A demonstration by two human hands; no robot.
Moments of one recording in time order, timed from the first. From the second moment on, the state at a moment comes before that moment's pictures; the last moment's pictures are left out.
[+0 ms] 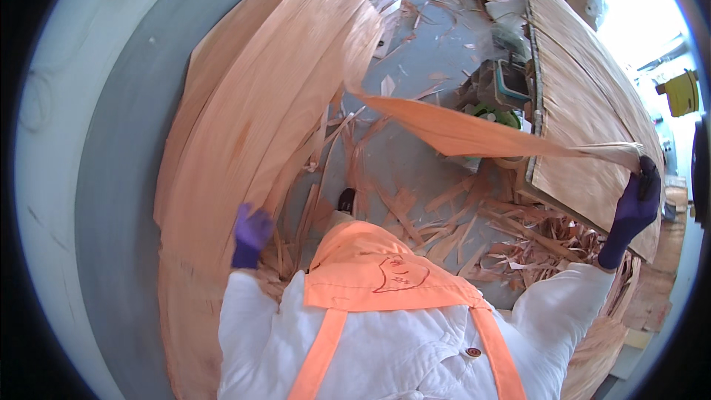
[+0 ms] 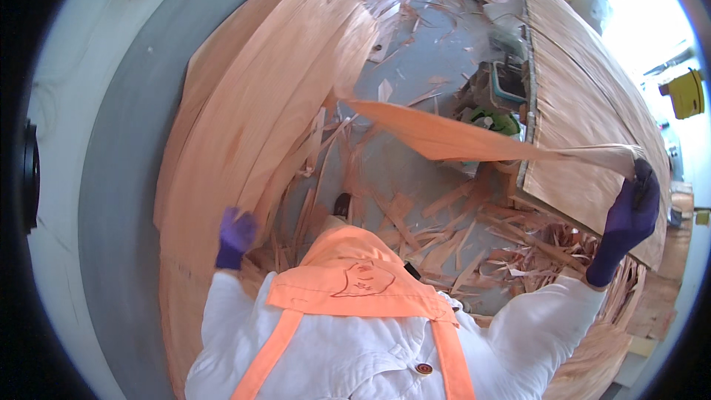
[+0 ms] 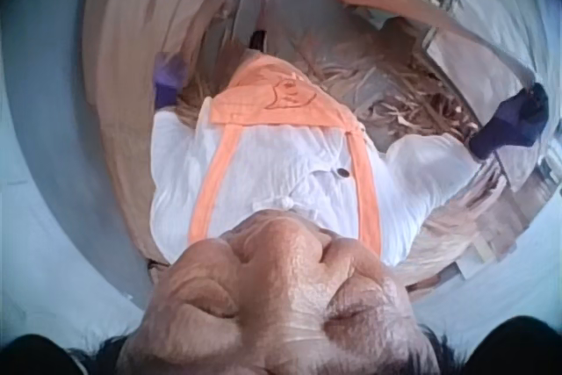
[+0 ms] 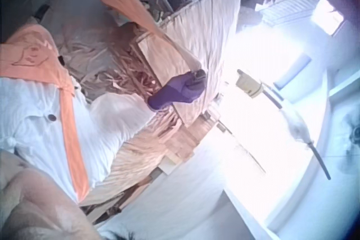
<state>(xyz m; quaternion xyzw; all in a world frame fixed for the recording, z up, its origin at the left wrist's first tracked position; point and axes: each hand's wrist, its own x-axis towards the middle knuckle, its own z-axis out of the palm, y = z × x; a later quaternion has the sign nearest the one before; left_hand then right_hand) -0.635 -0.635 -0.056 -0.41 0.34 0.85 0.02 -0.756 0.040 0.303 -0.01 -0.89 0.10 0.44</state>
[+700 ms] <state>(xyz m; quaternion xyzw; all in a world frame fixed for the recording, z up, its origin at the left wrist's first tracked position) -1.276 -0.167 0.097 0.09 0.21 0.96 0.15 -0.533 0.030 0.241 -0.40 -0.85 0.00 0.35</state>
